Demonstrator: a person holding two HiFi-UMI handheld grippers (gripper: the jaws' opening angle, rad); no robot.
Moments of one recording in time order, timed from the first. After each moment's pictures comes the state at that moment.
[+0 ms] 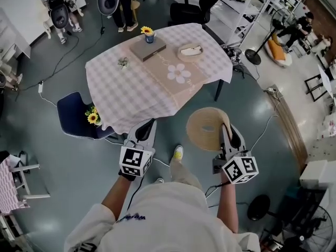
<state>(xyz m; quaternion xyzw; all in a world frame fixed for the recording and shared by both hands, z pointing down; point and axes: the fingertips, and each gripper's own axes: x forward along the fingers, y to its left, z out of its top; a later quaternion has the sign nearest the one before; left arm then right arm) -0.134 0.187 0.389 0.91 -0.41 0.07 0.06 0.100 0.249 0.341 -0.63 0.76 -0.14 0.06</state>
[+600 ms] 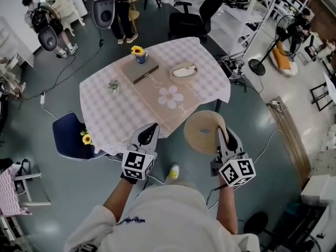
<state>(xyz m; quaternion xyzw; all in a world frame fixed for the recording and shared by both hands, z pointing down) -0.021 0.054 0.382 0.91 -0.41 0.09 0.06 0.194 0.104 0.339 -0.61 0.78 -0.14 0.06</state>
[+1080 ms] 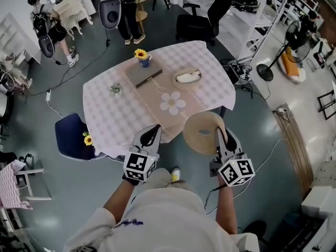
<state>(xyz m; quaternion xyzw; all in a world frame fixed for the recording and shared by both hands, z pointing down) 0.010 0.020 0.378 0.89 -0.43 0.10 0.06 0.220 0.053 0.350 -0.58 0.79 -0.16 0.08</state>
